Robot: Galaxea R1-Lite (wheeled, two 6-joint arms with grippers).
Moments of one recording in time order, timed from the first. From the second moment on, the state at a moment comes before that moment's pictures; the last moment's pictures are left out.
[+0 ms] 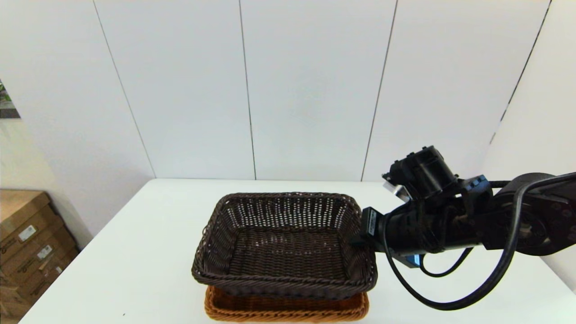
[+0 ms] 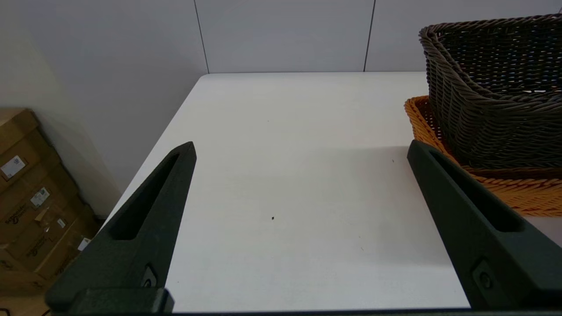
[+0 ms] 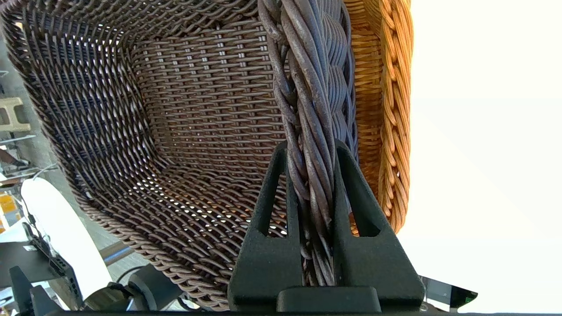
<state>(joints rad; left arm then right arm) 0.01 0.00 0.00 0.00 0.00 0.00 0.54 1.77 -0.96 0.08 0.20 0.87</state>
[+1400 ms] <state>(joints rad) 0.01 0.00 0.00 0.00 0.00 0.00 0.55 1.80 -0.96 0.04 0.23 0.84</state>
